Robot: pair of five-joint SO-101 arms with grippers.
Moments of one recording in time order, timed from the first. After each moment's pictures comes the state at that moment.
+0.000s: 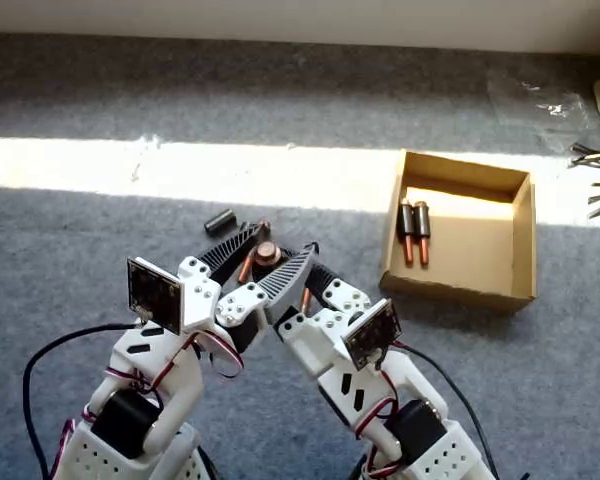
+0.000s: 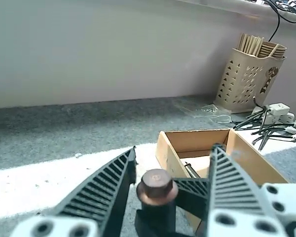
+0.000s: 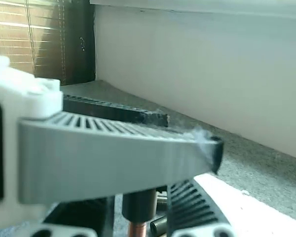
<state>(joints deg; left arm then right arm) 25.0 -98.6 80.8 31.4 15.7 -41.9 -104.6 95.6 13.7 5.8</state>
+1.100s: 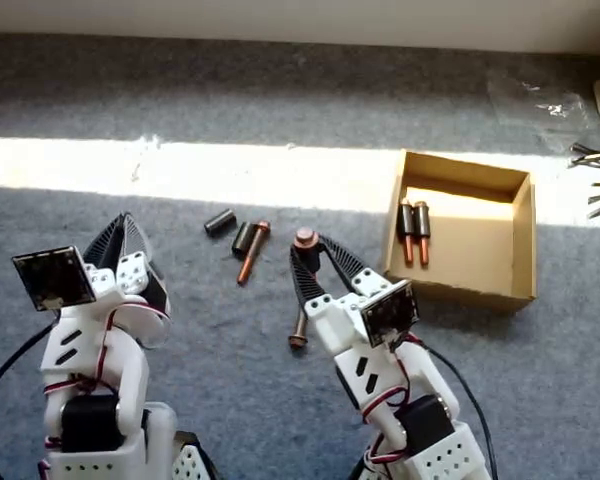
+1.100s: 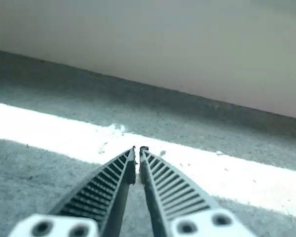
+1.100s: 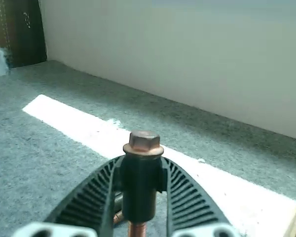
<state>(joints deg) -9.1 -99.2 75.8 45.4 15.7 -31.3 -104.6 95.6 18.5 5.8</state>
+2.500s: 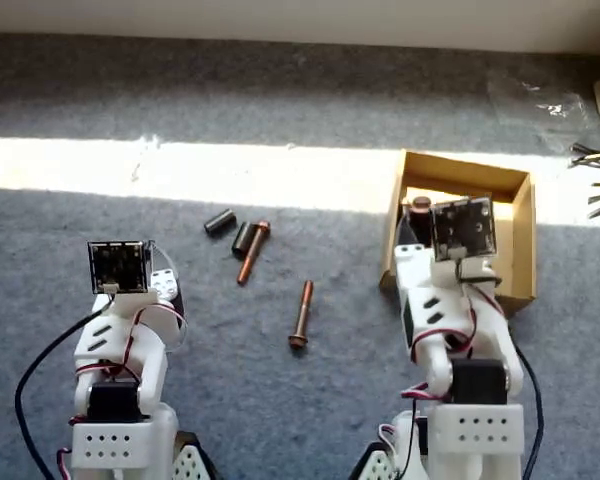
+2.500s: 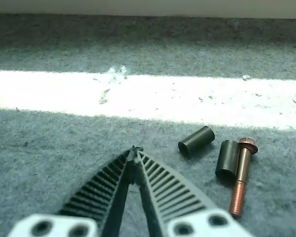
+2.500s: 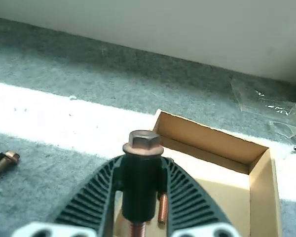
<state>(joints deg) -7.3 -98.5 94.4 37.9 4.4 -3.1 -73.2 62.7 39.8 13.6</state>
